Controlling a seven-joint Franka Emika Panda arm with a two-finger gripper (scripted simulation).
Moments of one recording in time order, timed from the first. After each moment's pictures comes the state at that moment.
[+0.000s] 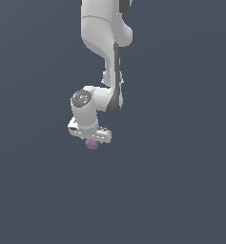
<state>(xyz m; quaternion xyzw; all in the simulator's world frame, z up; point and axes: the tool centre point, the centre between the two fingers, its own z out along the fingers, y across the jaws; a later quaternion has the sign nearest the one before) -0.021 -0.105 0.046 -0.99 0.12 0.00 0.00</state>
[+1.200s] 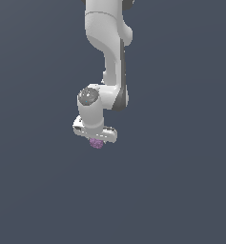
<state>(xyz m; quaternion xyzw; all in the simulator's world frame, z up) -0.017 -0.079 0.058 -0.99 0.12 0.00 0.00</state>
